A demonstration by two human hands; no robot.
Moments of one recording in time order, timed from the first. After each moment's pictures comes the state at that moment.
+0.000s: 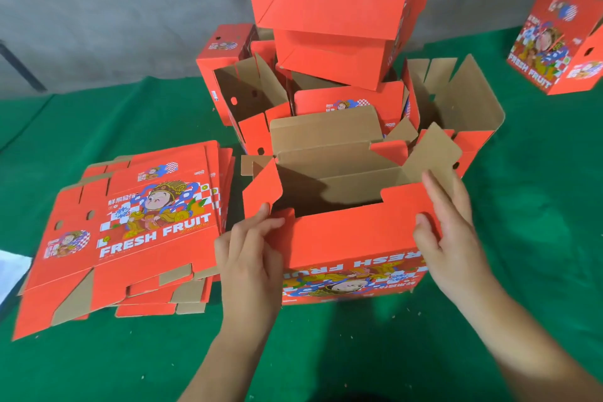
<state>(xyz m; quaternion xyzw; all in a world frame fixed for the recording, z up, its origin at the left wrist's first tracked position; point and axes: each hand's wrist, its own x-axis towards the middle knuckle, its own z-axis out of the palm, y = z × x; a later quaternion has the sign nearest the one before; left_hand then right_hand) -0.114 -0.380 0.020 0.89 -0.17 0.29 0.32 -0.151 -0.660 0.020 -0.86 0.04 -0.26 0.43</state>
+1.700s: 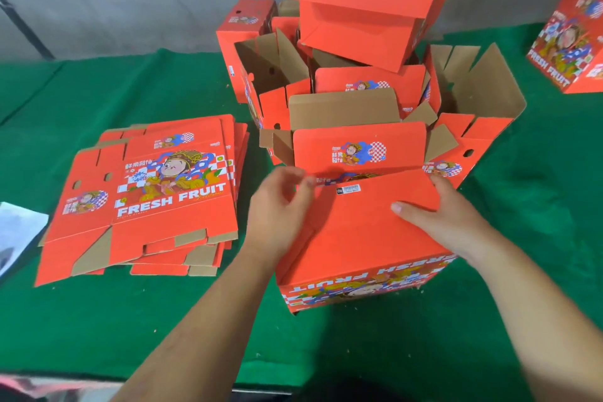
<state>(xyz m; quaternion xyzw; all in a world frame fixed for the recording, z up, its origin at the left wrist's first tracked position) -0.081 -0.386 0.037 0.88 -0.05 0.04 0.48 -0.138 -0.660 0.033 -0.86 0.21 0.03 0.46</state>
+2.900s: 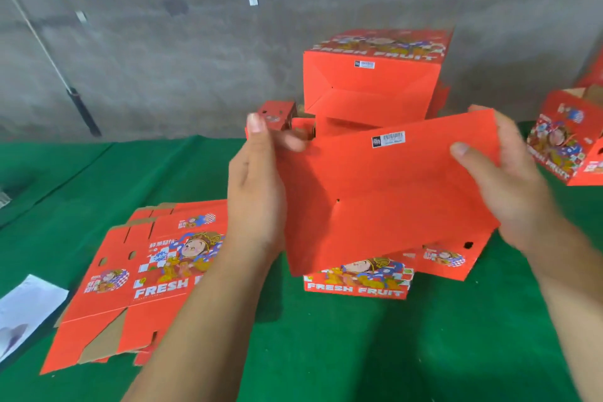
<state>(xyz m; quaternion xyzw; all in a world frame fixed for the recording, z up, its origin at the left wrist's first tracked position) -0.064 -0.404 0.239 0.64 -0.11 0.23 0.73 -0.065 -0.684 0.192 -0.70 -0.06 -0.29 0.65</state>
